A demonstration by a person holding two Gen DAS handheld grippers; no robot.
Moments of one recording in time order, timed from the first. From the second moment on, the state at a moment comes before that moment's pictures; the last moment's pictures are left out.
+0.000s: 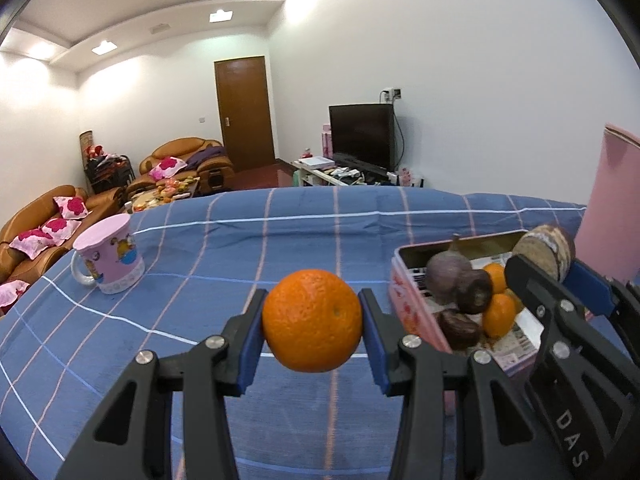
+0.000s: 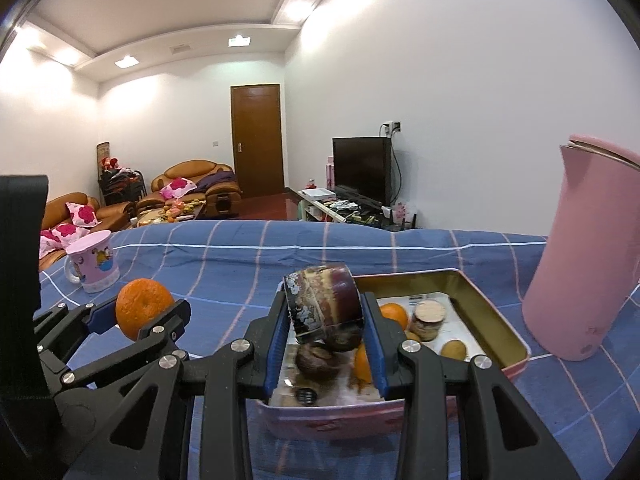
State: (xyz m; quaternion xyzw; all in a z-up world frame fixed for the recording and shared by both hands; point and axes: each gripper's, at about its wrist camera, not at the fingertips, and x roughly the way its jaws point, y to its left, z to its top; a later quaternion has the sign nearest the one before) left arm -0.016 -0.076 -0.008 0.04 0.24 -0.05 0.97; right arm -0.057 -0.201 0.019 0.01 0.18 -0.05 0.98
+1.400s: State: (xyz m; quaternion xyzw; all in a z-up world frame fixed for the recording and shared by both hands) left arm -0.007 -0.184 -0.006 0.05 0.24 -0.12 0.96; right arm -0.064 -0.301 0.021 0.01 0.17 -0.14 0.98
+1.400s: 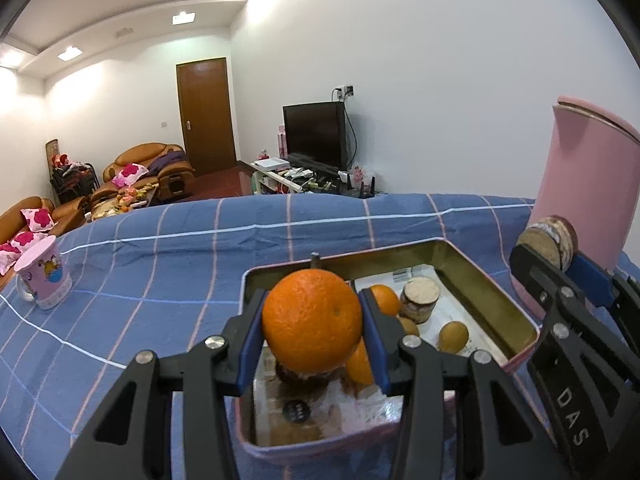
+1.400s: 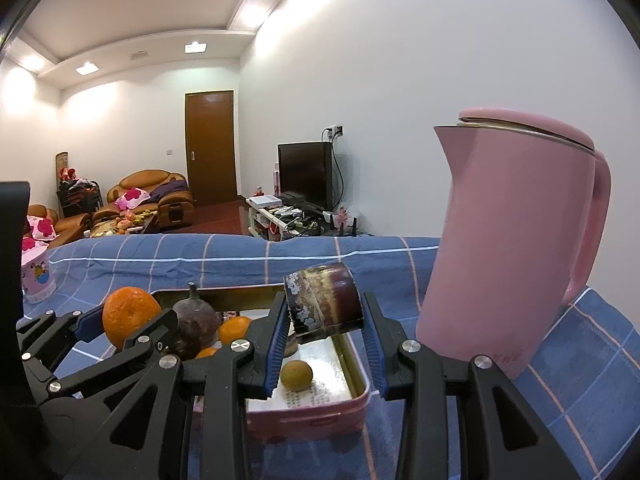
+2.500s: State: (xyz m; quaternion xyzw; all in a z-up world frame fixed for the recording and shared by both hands) left arm 0.046 -0.190 -0.008 0.03 0.28 -0.12 0.95; right arm 0.013 -0.323 0.016 0.06 0.24 -0.06 0.97
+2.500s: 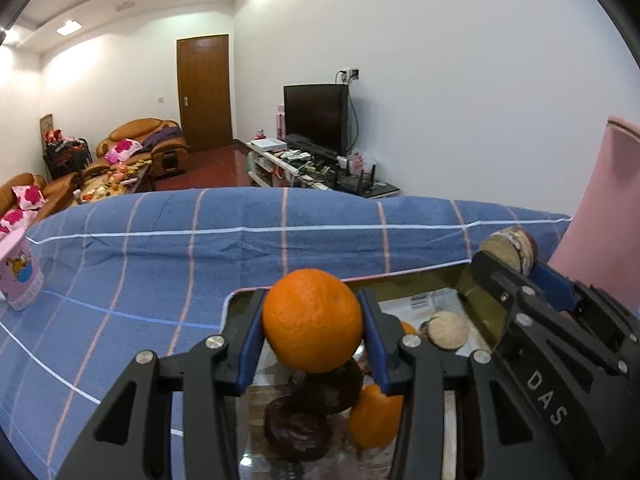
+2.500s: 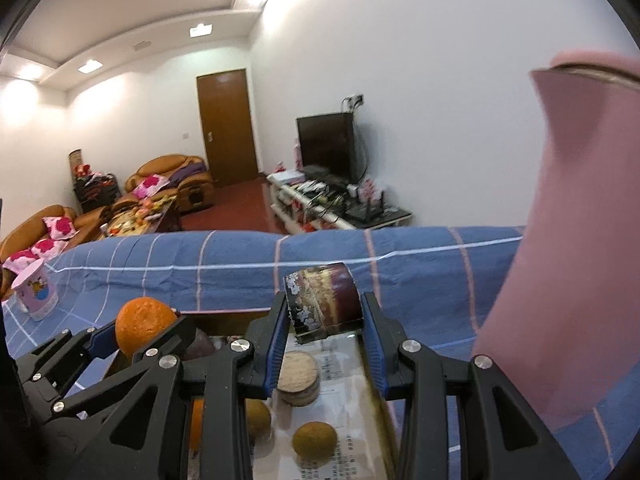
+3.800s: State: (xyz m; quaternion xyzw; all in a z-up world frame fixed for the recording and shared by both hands) left arm 0.032 -0.145 0.005 0.00 0.24 -0.07 0.97; right arm 0.020 -0.352 -0.002 0.20 0.29 0.09 0.93
